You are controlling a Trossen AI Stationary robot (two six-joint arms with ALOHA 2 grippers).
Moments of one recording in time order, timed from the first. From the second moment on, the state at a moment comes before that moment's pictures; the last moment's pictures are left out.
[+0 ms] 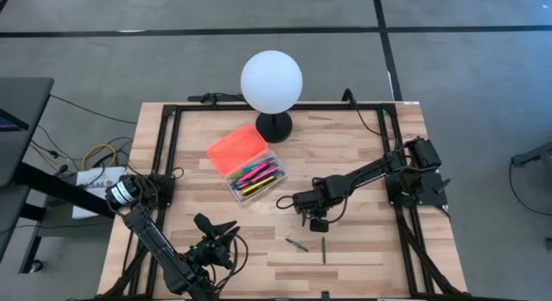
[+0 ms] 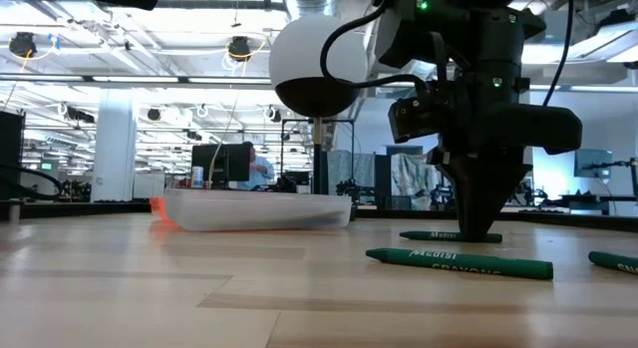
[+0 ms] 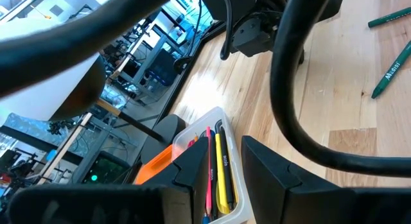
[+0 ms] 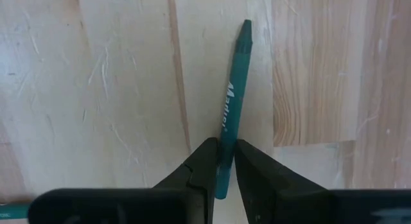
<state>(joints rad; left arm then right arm) -0.93 1.97 1.40 -1.42 -1.29 -1.24 0.23 1.89 1.08 -0.66 0.02 0.26</state>
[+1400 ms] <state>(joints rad) -0.93 1.97 1.40 -1.42 -1.29 -1.24 0.29 1.89 1.08 -0.69 0.12 0.24</state>
